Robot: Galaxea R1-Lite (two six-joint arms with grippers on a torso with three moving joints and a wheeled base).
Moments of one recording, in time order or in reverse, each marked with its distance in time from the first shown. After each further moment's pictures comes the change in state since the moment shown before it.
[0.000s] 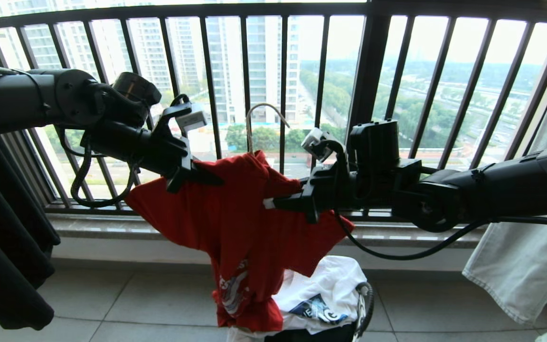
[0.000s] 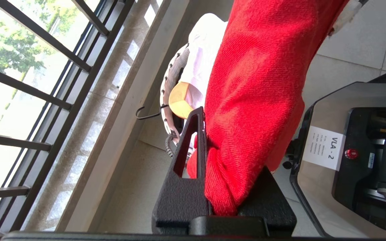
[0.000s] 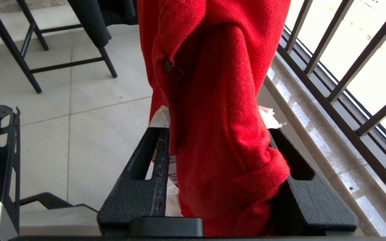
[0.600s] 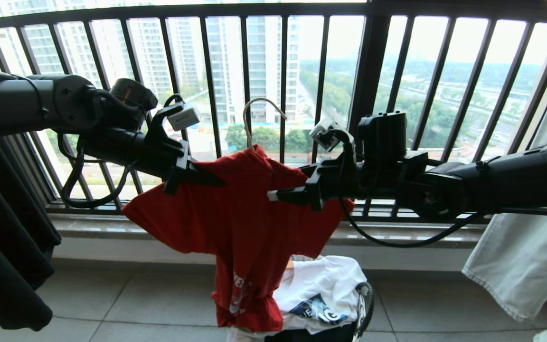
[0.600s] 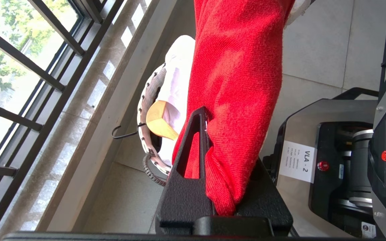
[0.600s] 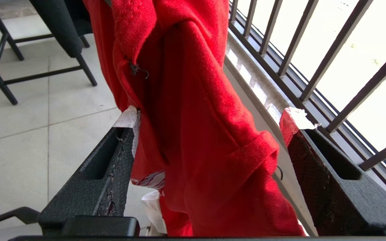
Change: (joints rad) left arm 0.021 0.000 0.040 -0.008 -0.136 -0.007; right arm -0.048 0.006 -0.043 0.002 -0.037 0.006
